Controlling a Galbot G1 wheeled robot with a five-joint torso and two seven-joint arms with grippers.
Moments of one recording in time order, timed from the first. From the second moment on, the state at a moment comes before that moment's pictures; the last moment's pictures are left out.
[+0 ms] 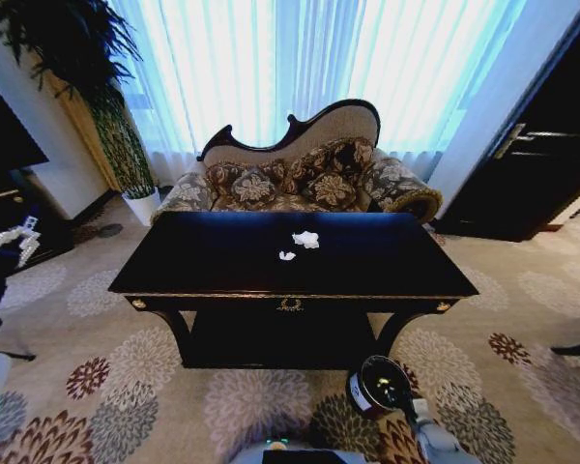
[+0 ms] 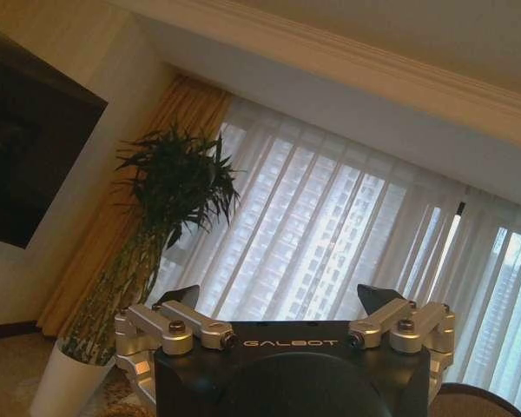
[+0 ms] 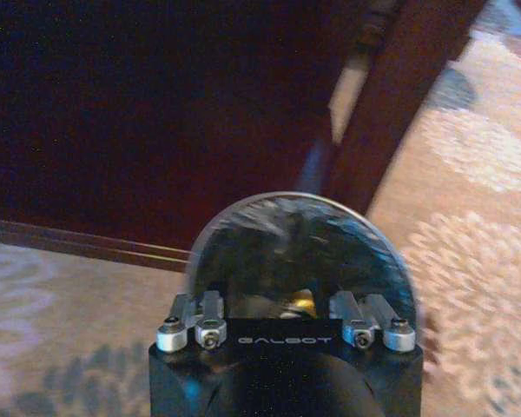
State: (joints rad) left arm 1.49 -1.16 -1.43 -2.49 -1.33 0.37 -0.25; right arm -1.24 1.08 0.34 0.86 0.33 0.16 -0.10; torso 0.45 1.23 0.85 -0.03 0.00
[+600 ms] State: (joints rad) left arm 1.49 -1.19 -1.36 -2.49 -1.28 0.37 -0.25; right arm -1.57 0.98 0.42 1.45 0.50 0.32 -0.21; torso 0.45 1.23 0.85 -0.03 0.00
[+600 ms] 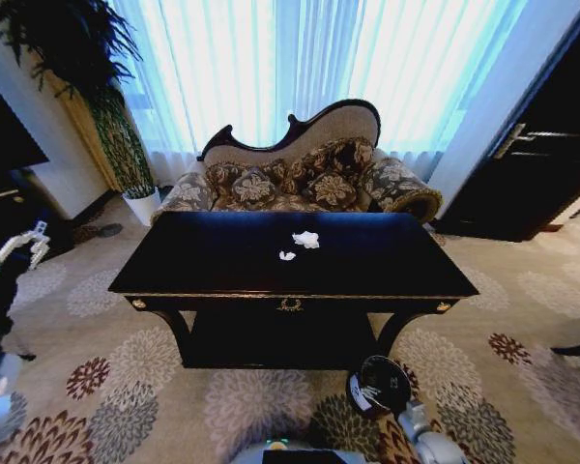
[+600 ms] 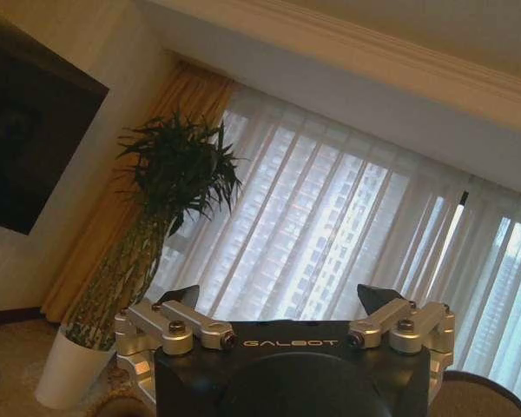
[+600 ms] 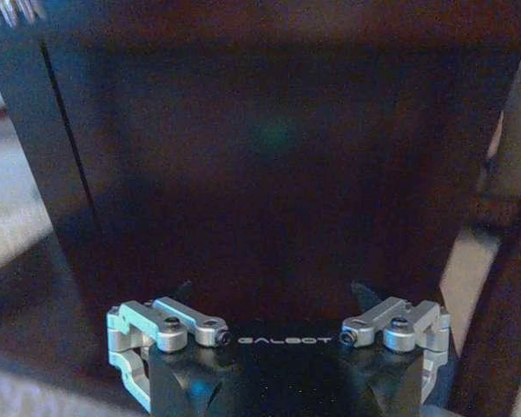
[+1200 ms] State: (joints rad) left arm 1.50 -1.19 -1.33 -2.48 -1.23 0.36 -0.25; right arm -1.71 0.93 0.67 1.93 0.65 0.32 -0.22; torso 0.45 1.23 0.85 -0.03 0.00
